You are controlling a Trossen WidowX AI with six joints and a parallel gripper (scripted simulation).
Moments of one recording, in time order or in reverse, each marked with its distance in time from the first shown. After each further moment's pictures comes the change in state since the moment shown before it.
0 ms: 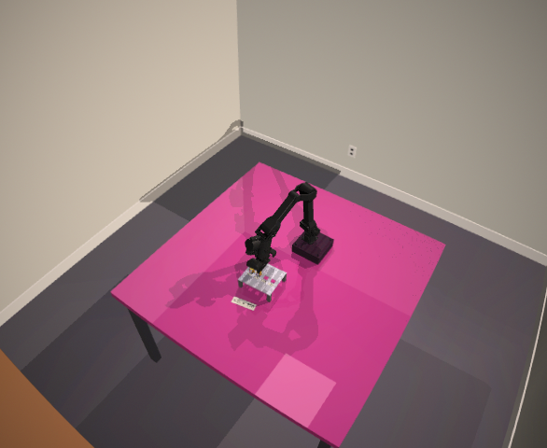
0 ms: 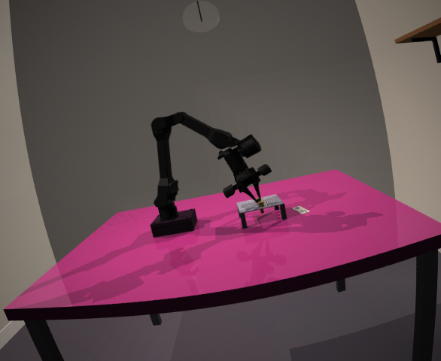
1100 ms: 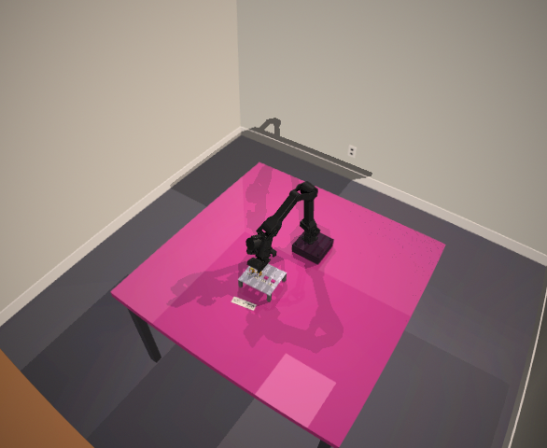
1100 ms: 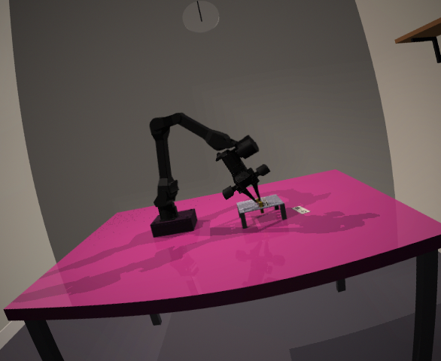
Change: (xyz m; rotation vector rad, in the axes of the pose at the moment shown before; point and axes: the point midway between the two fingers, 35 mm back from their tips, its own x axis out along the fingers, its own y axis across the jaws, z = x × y) arm 0.000 -0.003 0.000 0.000 0.001 0.035
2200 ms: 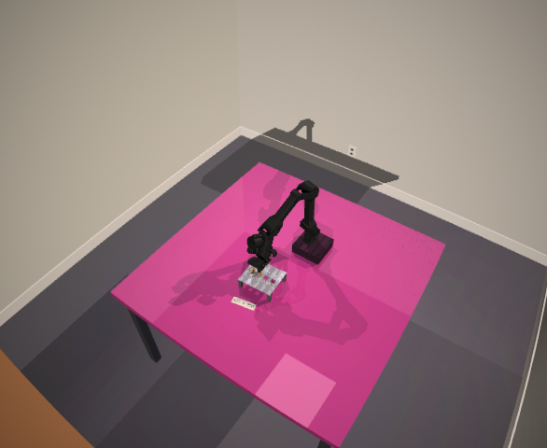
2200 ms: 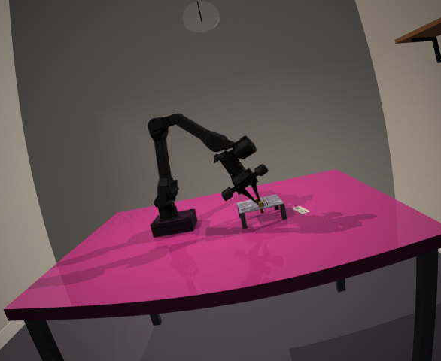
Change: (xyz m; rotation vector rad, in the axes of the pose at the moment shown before) arm 0.000 -0.003 0.000 -0.001 0.000 0.034
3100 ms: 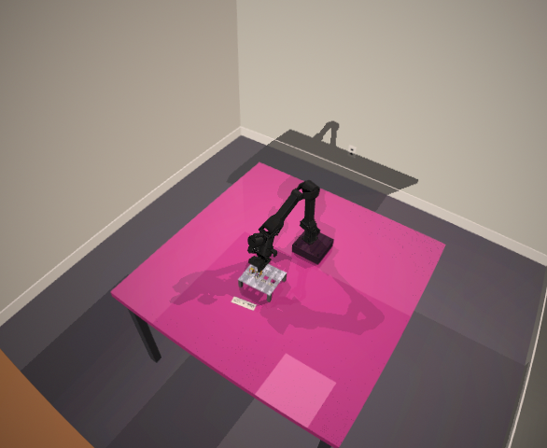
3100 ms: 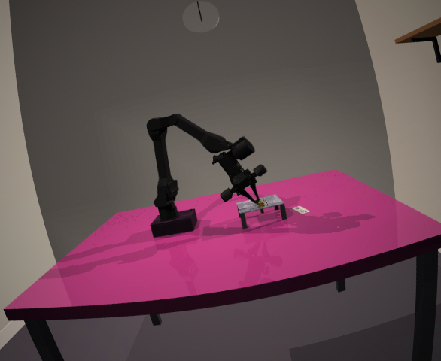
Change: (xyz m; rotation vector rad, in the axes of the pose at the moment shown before) arm 0.000 -0.003 0.000 0.000 0.001 0.024
